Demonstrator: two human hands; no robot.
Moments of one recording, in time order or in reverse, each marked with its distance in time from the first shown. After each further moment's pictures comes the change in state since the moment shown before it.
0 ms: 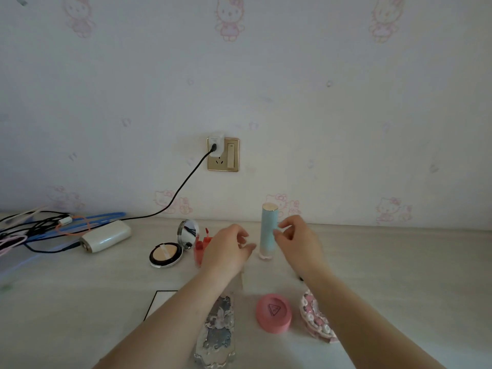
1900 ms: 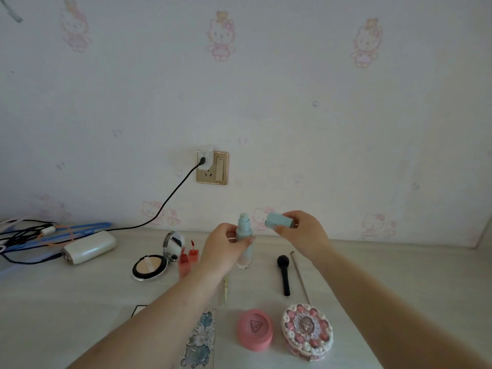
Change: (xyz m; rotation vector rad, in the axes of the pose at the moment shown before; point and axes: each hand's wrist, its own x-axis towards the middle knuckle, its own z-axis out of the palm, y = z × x) left_hand 0.015 0.035 0.001 -0.446 0.023 -0.135; right_hand 0.045 -0.007 -0.048 -0.038 -0.055 0.047
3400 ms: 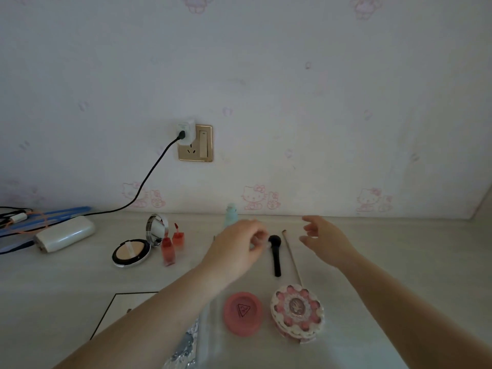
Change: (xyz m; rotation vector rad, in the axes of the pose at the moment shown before) left_hand -0.024 -0.001 0.028 0.374 -0.275 0.475; right_hand -0.002 0.092 -0.019 -0.241 -0.129 0.077
